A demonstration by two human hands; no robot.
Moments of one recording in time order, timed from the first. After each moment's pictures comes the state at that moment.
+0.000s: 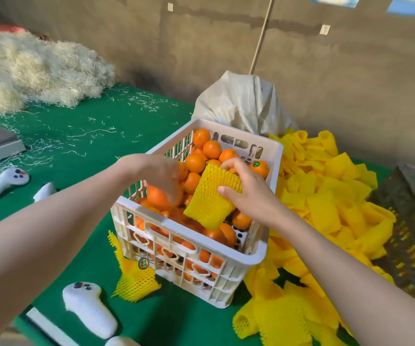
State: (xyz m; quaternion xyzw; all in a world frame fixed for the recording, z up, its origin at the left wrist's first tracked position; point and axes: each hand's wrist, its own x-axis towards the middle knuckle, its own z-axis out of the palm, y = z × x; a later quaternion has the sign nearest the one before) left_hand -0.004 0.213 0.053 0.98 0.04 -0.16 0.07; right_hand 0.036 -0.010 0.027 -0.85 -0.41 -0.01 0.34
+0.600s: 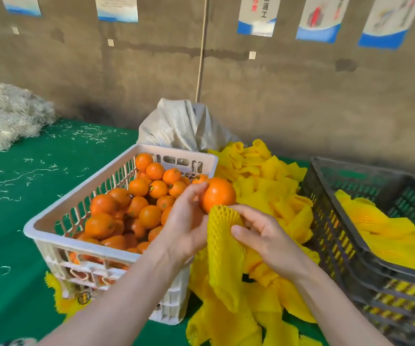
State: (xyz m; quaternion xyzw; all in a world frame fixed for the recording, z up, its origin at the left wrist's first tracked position) left_hand -0.028 0.000 0.056 0.34 0.03 -0.15 0.93; right_hand -0.034 -0.156 0.045 -0.71 -0.31 0.10 0.63
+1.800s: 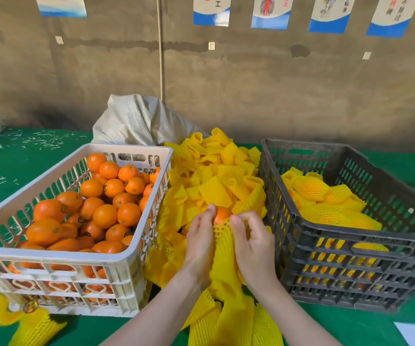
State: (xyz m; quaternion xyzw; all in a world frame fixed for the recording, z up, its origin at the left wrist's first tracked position) left_hand -0.049 -0.131 0.004 0.60 0.13 0.00 0.79; right_hand -0.060 -0.224 -0.011 -0.77 -0.13 -0.31 0.54
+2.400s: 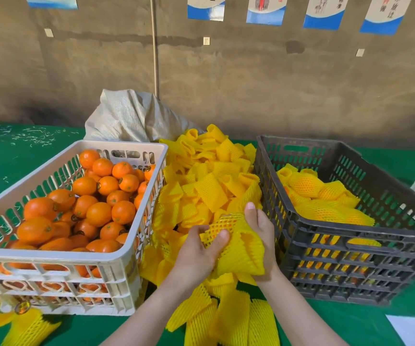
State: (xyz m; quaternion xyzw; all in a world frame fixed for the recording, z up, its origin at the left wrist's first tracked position) left_hand -0.072 -0.115 -0.013 0.72 0.00 -0.05 0.69; right_hand -0.048 -0.234 -0.002 -0.66 0.01 -0.14 0.74
